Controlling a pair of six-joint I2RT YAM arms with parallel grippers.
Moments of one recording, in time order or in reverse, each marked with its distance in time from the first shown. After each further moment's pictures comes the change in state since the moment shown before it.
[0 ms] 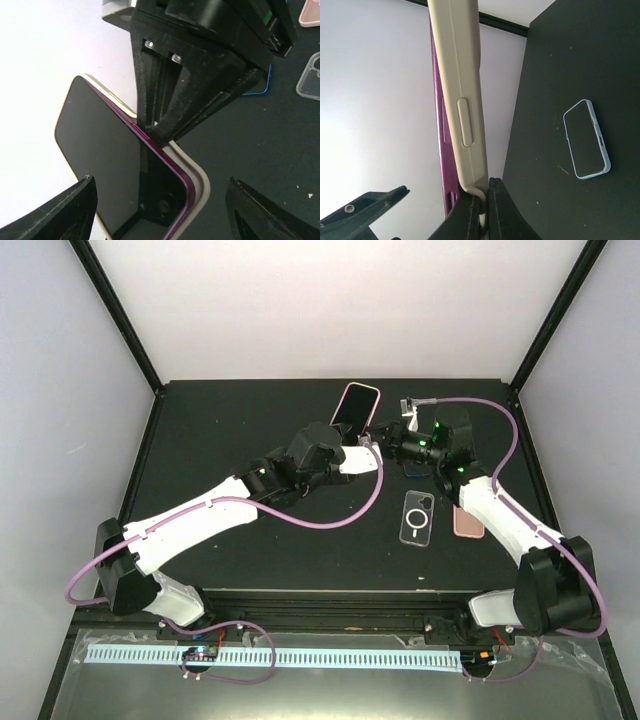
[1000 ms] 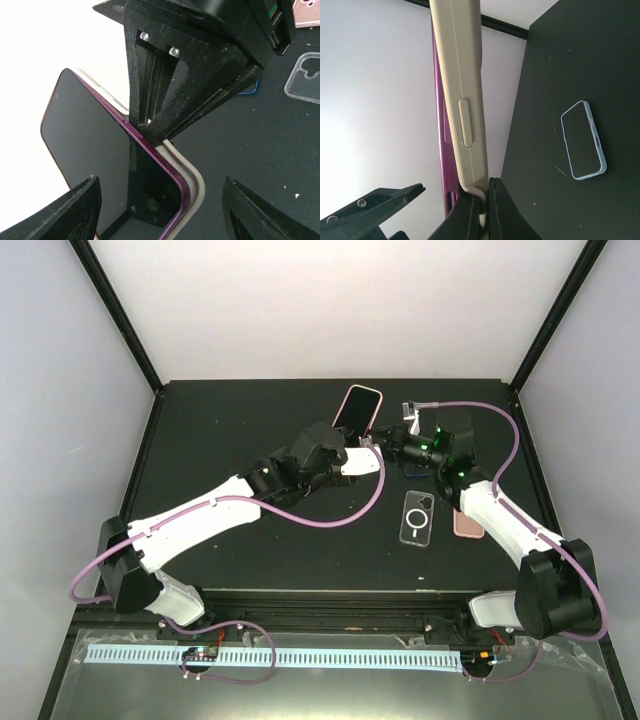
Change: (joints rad) left arm 0.005 0.018 -0.005 -0.006 0.019 -0.027; right arm -0.003 -0.019 -0.047 0.046 0.004 -0.003
